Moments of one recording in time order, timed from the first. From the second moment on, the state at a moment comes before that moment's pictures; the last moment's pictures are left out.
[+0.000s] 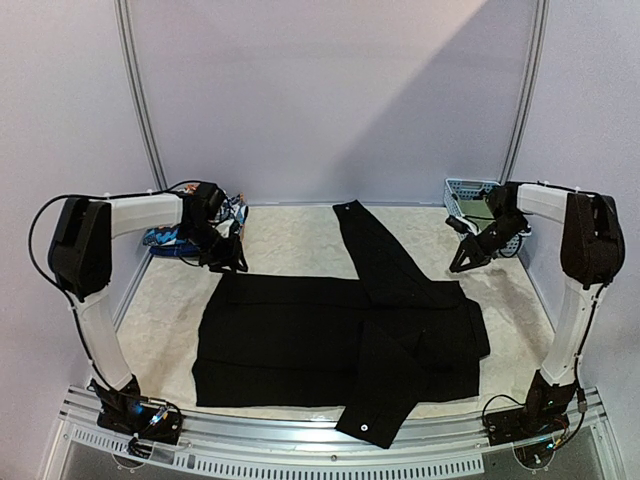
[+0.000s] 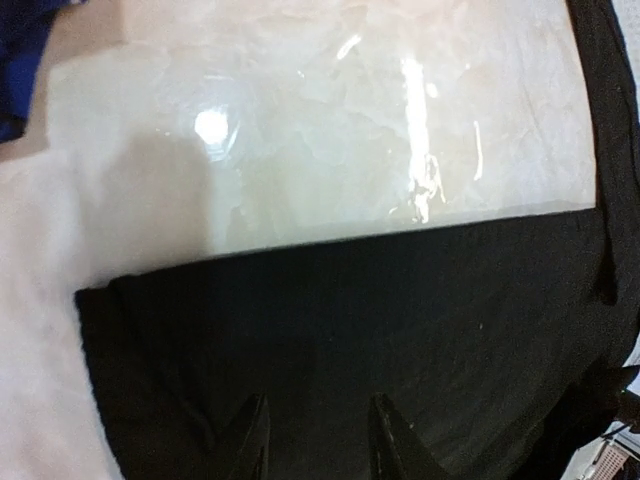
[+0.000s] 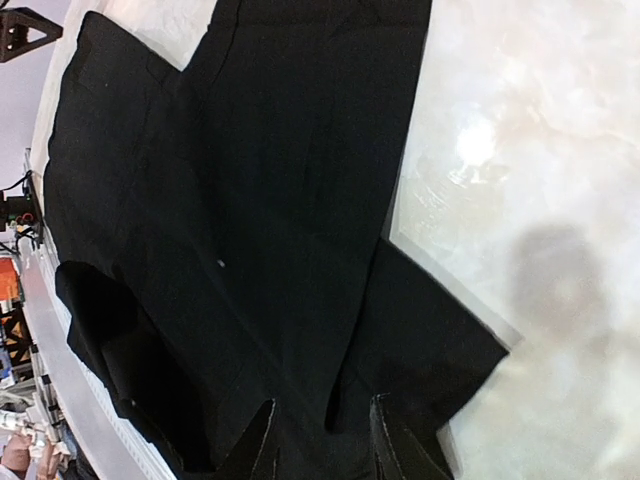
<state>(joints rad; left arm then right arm) -0.30 1.92 1.40 -0.73 0.29 -0.32 0.01 1.99 1.54 -1.10 -0.63 -0.47</state>
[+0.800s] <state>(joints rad) -0.32 2.34 1.84 -0.78 0.33 -0.36 0.04 2.41 1.99 -1.13 -0.50 -0.41</state>
